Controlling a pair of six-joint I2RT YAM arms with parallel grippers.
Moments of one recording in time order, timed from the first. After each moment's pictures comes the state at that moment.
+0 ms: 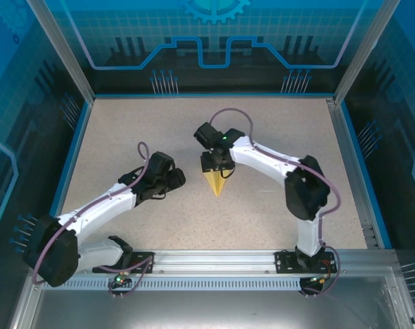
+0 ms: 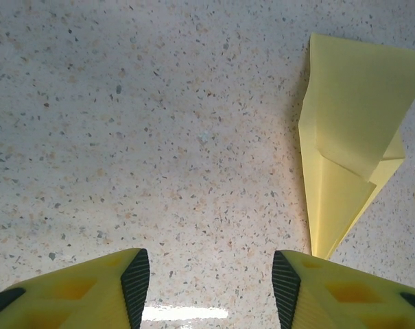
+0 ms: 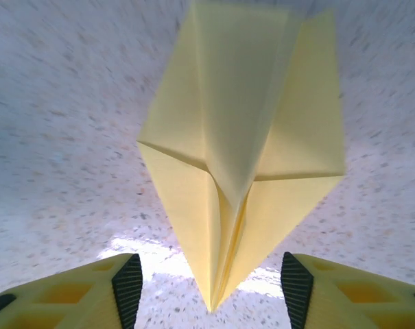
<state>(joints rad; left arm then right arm) -0.52 1.20 0.72 -0.45 -0.07 -0.90 0.77 1.90 1.61 -0.94 0.16 0.62</state>
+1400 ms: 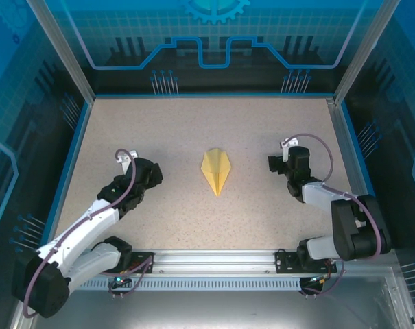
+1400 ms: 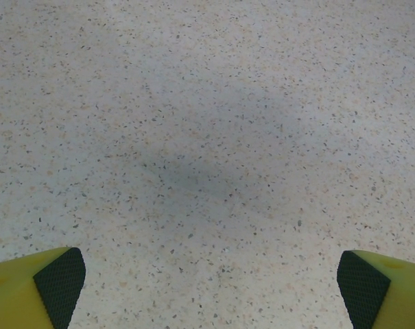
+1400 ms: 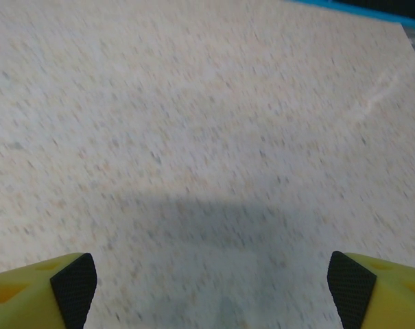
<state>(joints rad) -0.40 0.94 0.61 -0.50 -0.50 -0.65 0.13 1.40 0.49 0.37 0.16 -0.08</state>
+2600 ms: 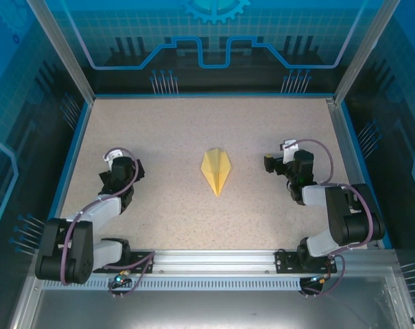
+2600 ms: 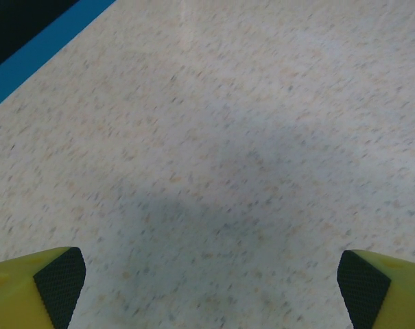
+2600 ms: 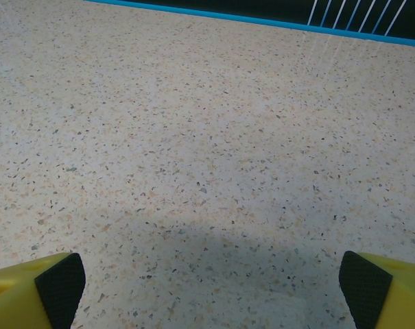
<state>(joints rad) -0.03 1.22 0.39 0.21 -0.43 -0.31 0.07 1.50 0.42 0.63 -0.04 -0.09</state>
